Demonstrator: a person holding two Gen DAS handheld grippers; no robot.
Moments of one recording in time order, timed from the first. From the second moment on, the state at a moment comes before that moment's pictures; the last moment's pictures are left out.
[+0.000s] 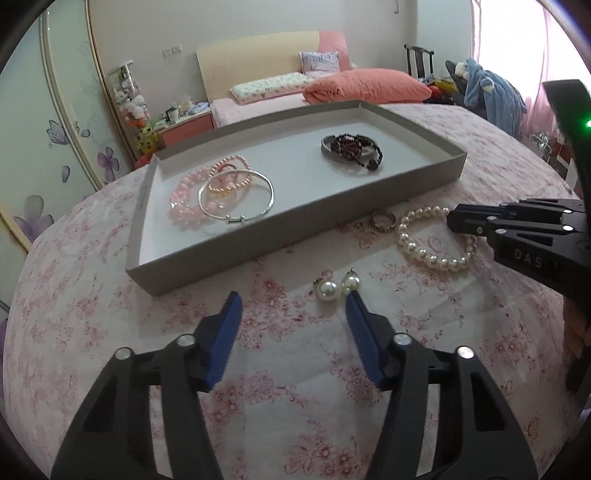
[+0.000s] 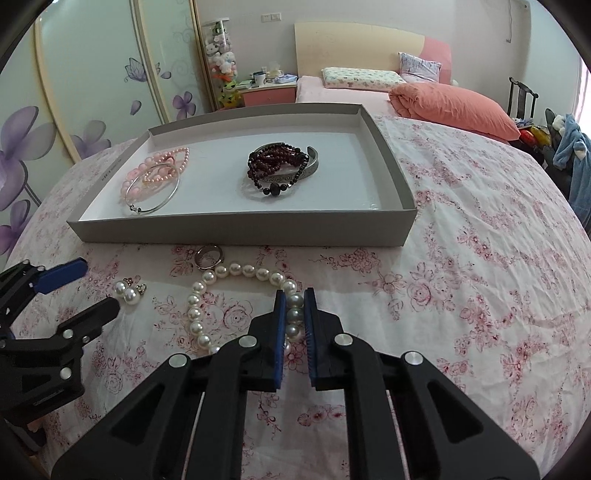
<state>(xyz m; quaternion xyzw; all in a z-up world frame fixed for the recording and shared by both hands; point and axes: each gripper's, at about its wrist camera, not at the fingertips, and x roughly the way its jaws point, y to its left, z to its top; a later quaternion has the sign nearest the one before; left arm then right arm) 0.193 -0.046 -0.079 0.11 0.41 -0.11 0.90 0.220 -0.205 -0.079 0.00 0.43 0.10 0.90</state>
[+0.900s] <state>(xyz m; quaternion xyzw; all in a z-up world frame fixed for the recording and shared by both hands) 0.199 -0.014 -0.081 0.09 0.43 -0.06 0.90 0.220 -0.206 -0.079 0.00 0.43 0.10 0.90</state>
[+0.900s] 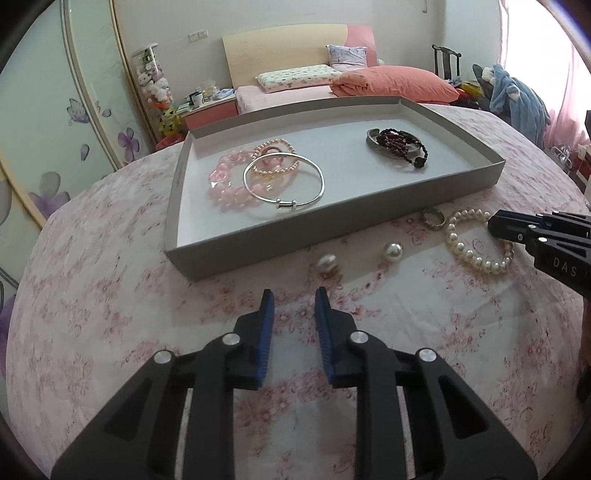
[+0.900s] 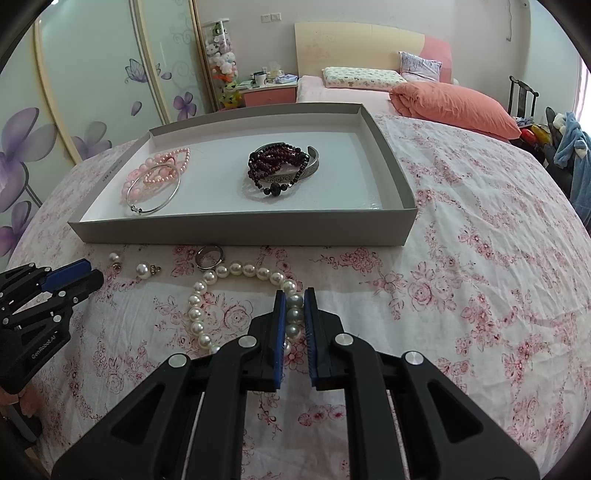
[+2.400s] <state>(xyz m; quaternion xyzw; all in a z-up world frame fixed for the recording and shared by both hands) 0.207 -0.011 -0.080 0.06 0.43 -0.05 0.90 0.220 -0.212 -0.080 0.02 0.43 0.10 0.90</state>
